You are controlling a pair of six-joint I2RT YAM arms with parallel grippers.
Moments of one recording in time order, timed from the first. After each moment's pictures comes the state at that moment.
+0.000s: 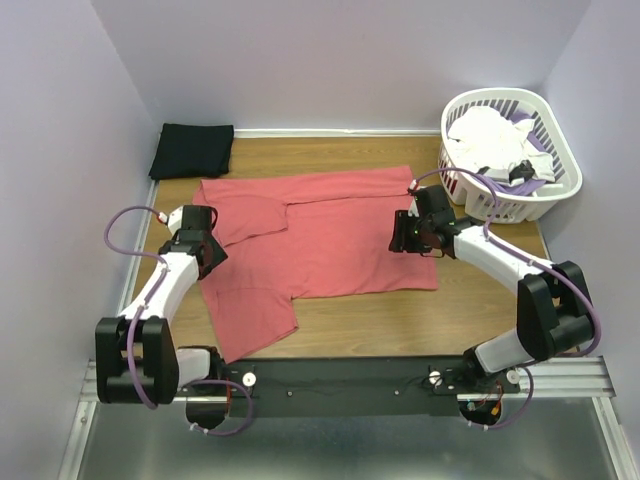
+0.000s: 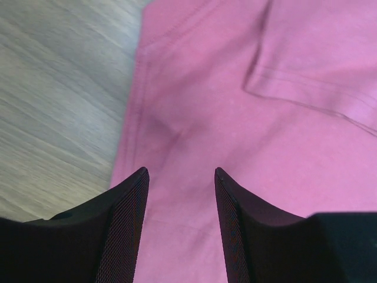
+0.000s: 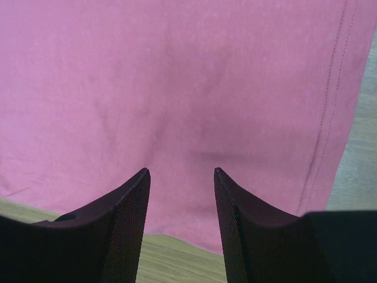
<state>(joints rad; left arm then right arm) -0.03 1.21 0.71 -0.50 -0.27 -0.64 0.37 1.48 0.90 -0.33 -0.07 0.33</state>
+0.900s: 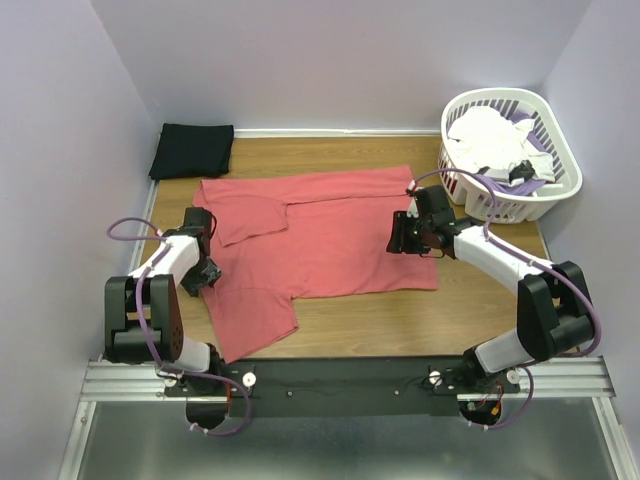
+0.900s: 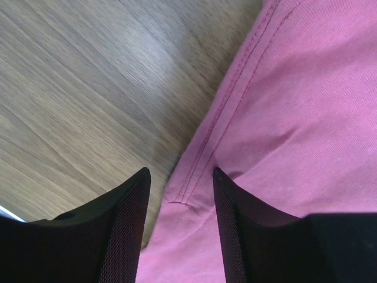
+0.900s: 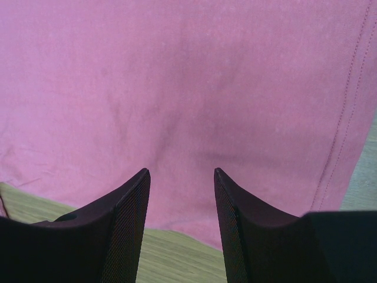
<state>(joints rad) 0.05 1.45 0.78 -0.73 -0.33 -0.70 0.37 1.48 0.90 -0.34 -0.12 0.34</state>
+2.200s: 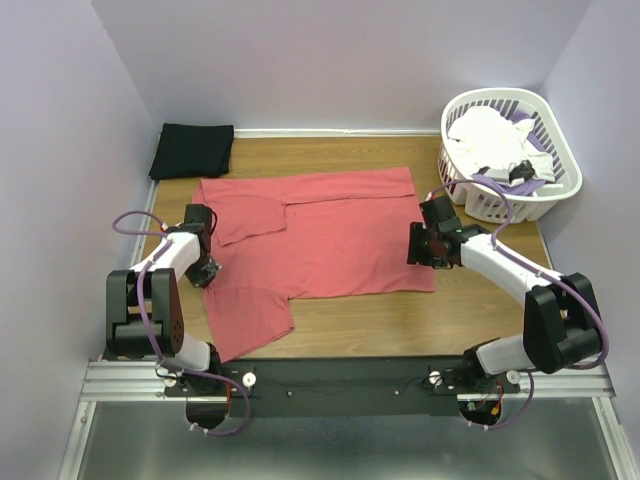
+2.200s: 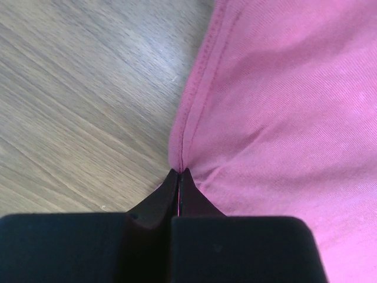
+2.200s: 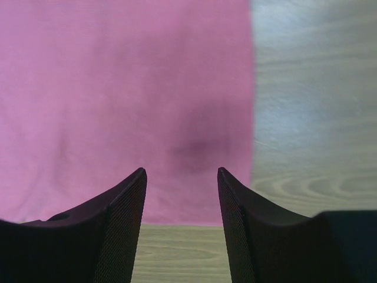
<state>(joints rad) 0.05 1.49 0.80 -0.68 -0.30 -0.62 0.36 1.41 0.83 -0.47 0.10 0.40</state>
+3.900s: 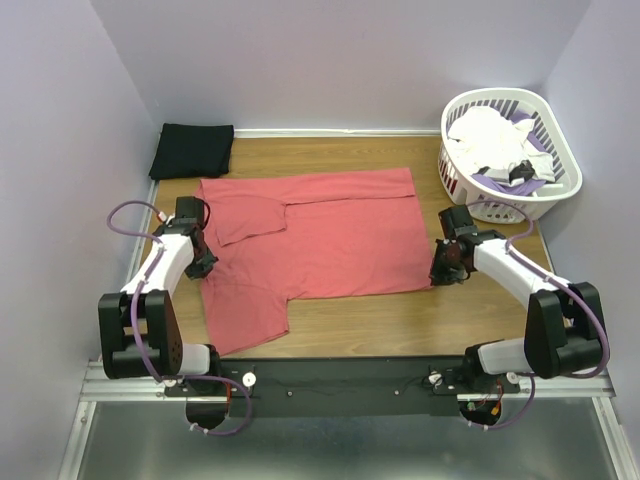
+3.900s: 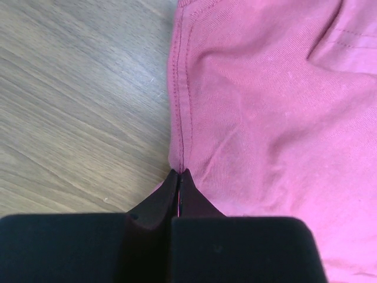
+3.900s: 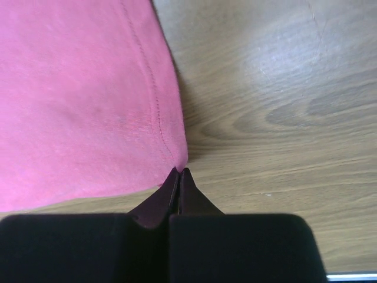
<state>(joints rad) 0.06 1.37 0.84 -0.71 -0.22 -0.52 0.21 1.37 0.75 -0.65 0.04 0.51</state>
